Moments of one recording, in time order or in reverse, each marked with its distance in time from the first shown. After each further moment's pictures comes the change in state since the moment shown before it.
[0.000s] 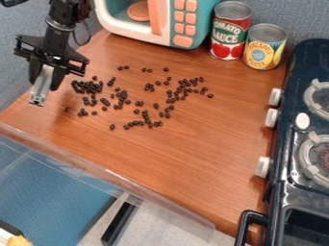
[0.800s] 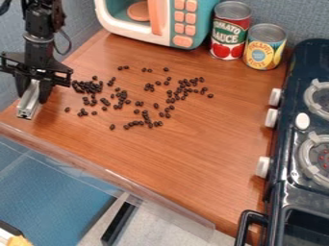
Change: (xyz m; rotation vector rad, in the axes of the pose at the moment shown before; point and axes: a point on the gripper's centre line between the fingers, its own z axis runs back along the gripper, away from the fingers) arm -0.009 0.006 -0.026 -0.144 0.014 -0.020
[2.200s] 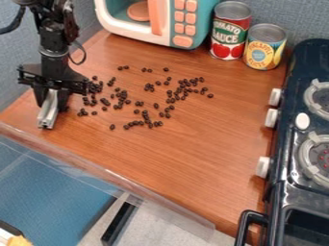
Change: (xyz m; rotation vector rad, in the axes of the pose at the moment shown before) arm 0.001 -0.032 -0.008 -0.090 -0.092 0.030
